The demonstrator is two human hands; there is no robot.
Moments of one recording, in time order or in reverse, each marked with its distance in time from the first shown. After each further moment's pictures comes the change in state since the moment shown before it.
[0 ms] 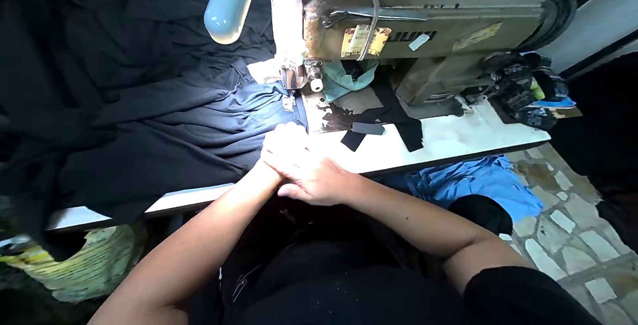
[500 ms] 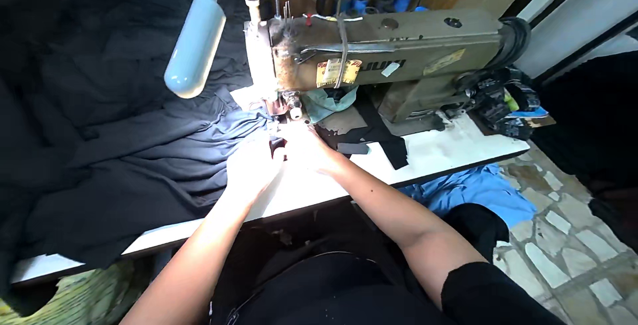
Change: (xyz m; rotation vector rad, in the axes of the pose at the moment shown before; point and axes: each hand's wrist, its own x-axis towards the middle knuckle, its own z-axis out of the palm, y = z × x) left_hand -0.011 -0.005 -0.062 -0.177 0.083 -0.253; right_hand 0.042 0.083 -0.021 0.096 -0.168 0.611
